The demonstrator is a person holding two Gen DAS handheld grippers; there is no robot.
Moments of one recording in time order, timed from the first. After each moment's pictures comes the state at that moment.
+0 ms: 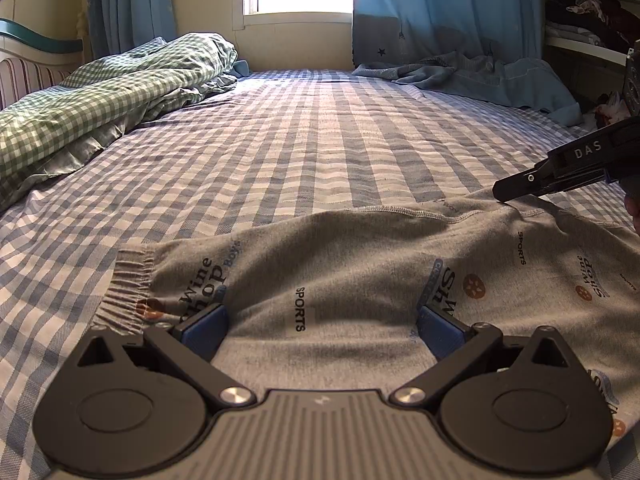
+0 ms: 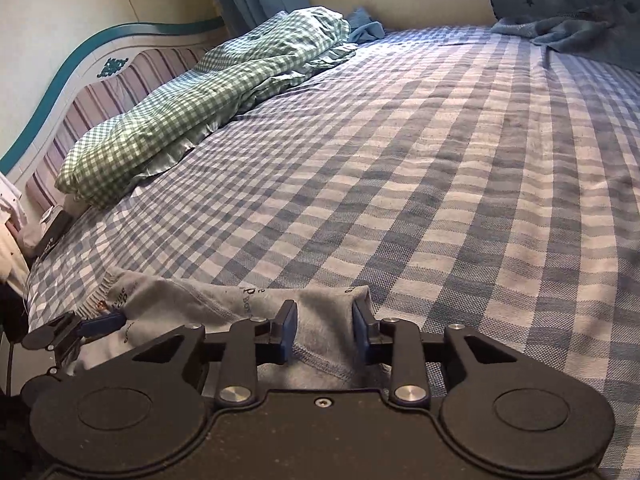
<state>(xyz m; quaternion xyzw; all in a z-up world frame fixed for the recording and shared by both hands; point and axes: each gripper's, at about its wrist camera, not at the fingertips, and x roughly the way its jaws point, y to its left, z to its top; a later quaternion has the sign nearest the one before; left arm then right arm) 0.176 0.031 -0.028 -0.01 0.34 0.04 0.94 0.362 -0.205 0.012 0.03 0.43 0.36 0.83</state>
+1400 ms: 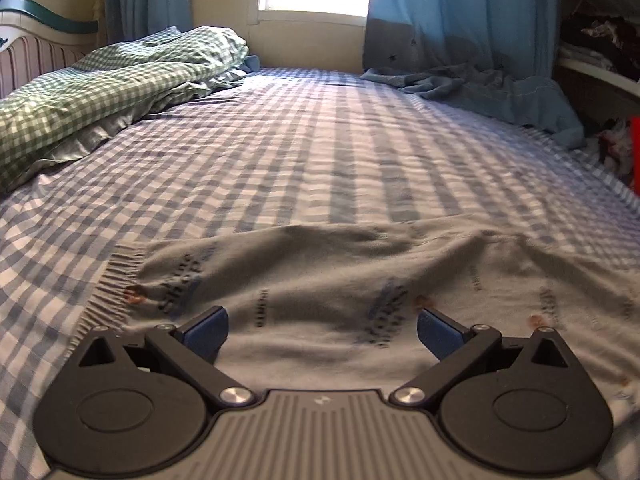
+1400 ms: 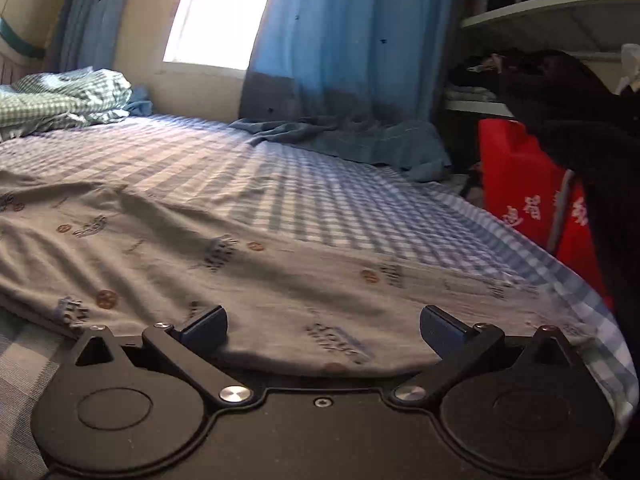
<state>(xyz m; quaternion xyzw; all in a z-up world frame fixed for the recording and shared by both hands) 0.167 0.006 0.004 -0.07 0.34 0.04 0.94 0.099 -0.381 -0.017 -0.09 0.20 -0.04 0.97</state>
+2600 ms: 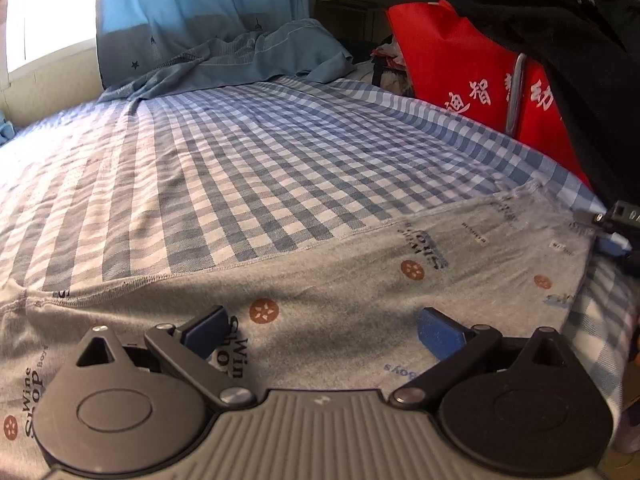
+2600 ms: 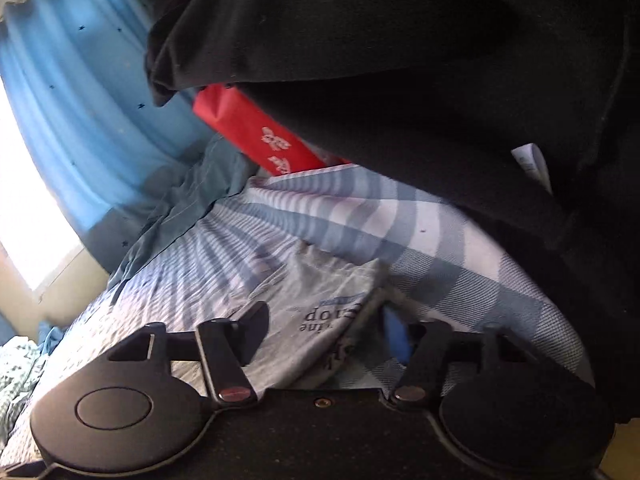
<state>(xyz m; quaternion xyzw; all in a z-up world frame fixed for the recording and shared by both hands) 0.228 -0.311 -0.023 0.05 0.35 -0.22 0.91 0.123 -0.665 -0.031 0.31 0.18 -0.17 0.92</state>
